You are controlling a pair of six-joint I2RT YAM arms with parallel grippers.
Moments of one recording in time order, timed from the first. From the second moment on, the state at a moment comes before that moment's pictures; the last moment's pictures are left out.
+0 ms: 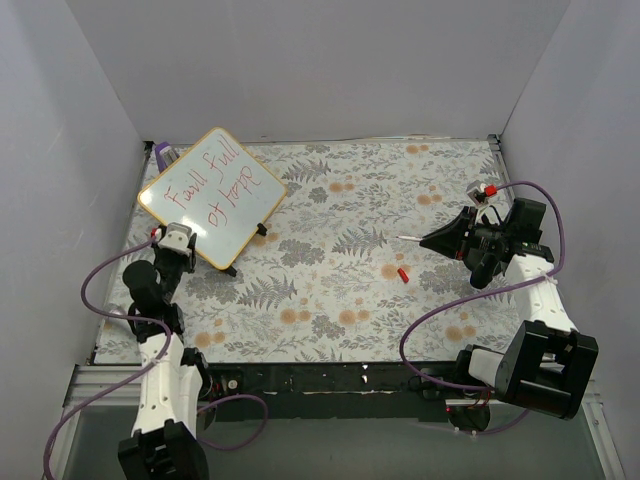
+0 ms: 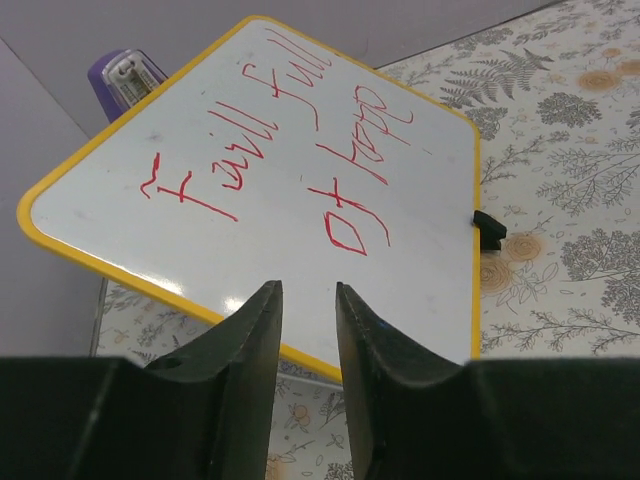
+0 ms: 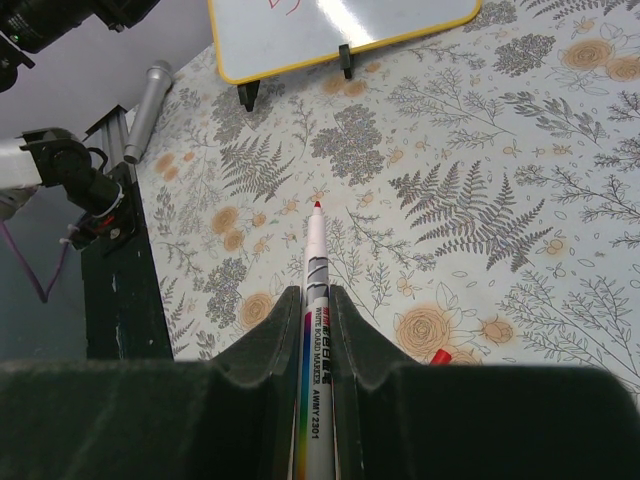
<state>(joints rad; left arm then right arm) 0.30 0.64 0.29 0.33 0.50 0.29 -0.24 1.18 0.76 -0.29 -1.40 -0.26</state>
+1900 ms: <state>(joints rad) 0.63 1.61 1.10 -0.13 0.80 -0.35 -0.24 1.21 0.76 -0.30 -1.41 -0.28</state>
